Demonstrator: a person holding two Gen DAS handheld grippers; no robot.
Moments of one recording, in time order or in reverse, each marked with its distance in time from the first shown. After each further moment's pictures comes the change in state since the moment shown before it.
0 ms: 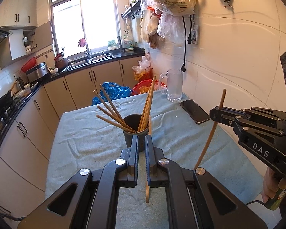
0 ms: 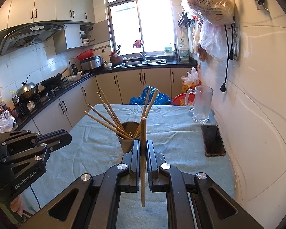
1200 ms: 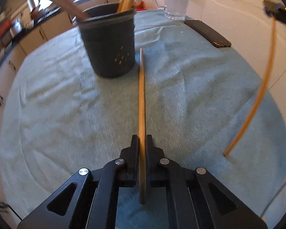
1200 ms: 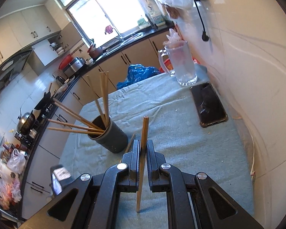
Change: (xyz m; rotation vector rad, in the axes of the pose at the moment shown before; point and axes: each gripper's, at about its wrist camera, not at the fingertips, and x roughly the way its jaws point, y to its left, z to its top) left arm 0.185 -0.009 -0.113 -0.019 0.463 -0.102; right arm 0.074 -0.126 -0.011 0.378 0.186 0.087
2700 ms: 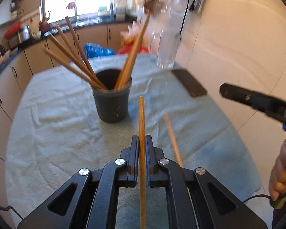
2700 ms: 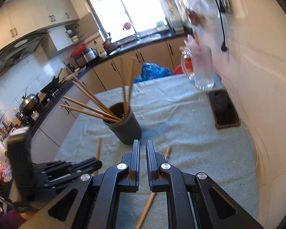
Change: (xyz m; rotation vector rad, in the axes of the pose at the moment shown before) left arm -0.110 -0.003 0.016 -0.055 -0.272 -0.065; right arm -0.010 0.056 -0.040 -0.187 -0.043 0.008
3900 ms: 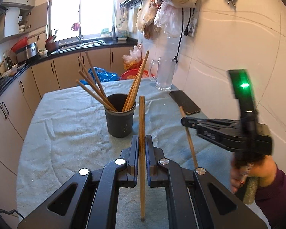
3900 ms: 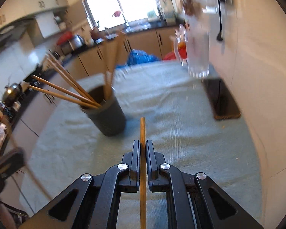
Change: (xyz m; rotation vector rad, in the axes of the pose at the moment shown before) left arm -0.054 -0.006 -0.002 0.012 -0.154 0.009; right arm 0.042 0.001 -0.011 -0.018 0.064 -0.117
